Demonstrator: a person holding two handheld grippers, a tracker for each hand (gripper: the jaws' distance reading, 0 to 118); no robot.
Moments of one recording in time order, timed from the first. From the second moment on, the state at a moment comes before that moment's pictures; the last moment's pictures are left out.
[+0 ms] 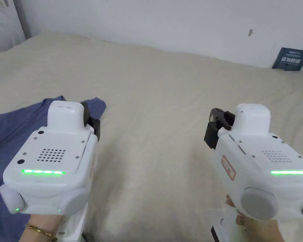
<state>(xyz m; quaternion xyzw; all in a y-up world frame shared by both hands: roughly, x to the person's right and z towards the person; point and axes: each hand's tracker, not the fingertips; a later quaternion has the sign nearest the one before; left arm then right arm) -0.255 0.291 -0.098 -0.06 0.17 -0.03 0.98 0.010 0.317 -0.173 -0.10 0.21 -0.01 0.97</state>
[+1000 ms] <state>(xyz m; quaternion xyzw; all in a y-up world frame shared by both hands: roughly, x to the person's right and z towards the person) -0.371 0.269 -0.036 -0.10 0.31 0.02 0.95 -0.109 0.304 -0.171 -0.13 0.35 0.02 0.93</state>
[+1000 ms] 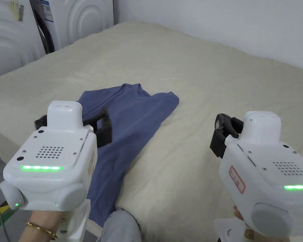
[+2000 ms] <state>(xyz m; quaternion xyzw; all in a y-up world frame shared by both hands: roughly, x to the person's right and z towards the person) -0.514 0.163 -0.393 -0.48 0.17 0.07 0.86 -0.119 0.266 -0.272 -0.21 0.32 0.03 0.92</state>
